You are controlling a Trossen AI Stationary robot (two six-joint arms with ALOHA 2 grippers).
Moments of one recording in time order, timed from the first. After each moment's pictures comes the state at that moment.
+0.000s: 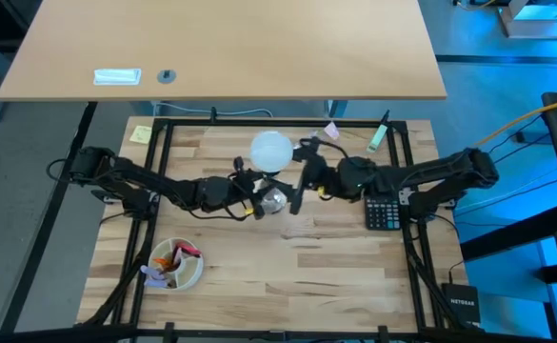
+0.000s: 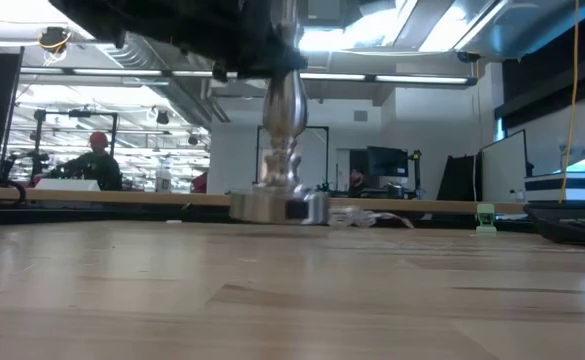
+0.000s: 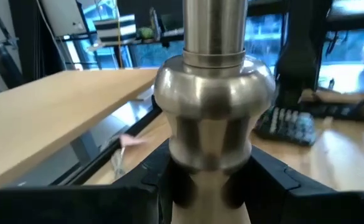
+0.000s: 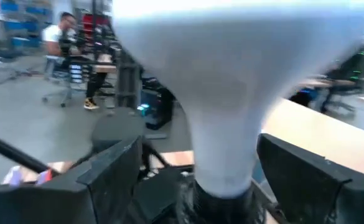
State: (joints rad) left arm -0.11 1.49 0.72 0.68 -0.57 0.07; right arm 0.17 1.45 1.24 0.27 0.44 -0.08
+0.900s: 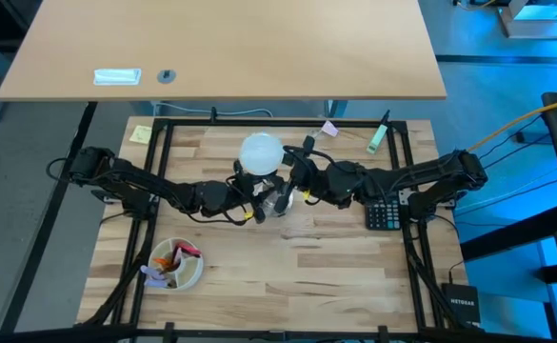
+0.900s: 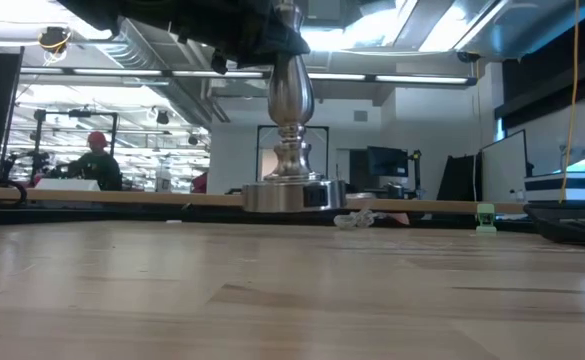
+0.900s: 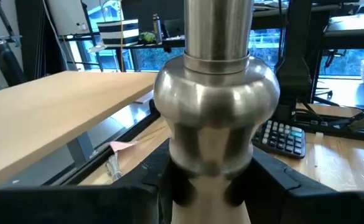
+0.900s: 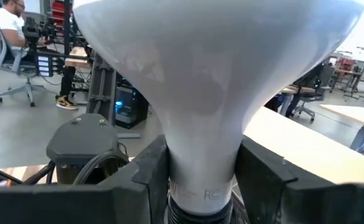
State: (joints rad) left arm -0.15 1.49 0.75 0.67 -0.63 0.03; right arm 0.20 1.56 1.39 0.23 0.58 -0.17
